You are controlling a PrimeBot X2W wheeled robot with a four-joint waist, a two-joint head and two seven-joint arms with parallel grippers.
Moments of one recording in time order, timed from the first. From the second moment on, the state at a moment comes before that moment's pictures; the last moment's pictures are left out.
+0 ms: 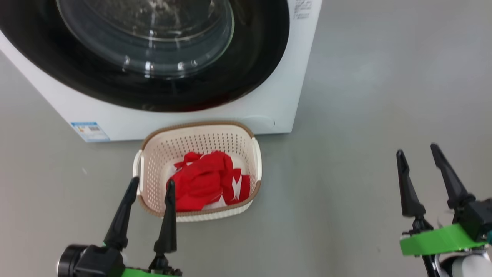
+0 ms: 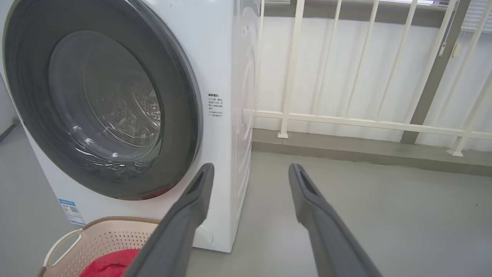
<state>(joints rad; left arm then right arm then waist) -0.05 0.06 -0.15 -0.05 -0.17 0.04 -0.26 -0.06 -0.05 -0.12 0.05 0.12 0.13 -0.26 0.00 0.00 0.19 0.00</state>
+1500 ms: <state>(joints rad) 0.15 0.09 -0.12 -0.05 -0.20 0.08 -0.26 0.27 -0.03 -0.15 -0.15 0.16 0.13 -0.25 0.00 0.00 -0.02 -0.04</state>
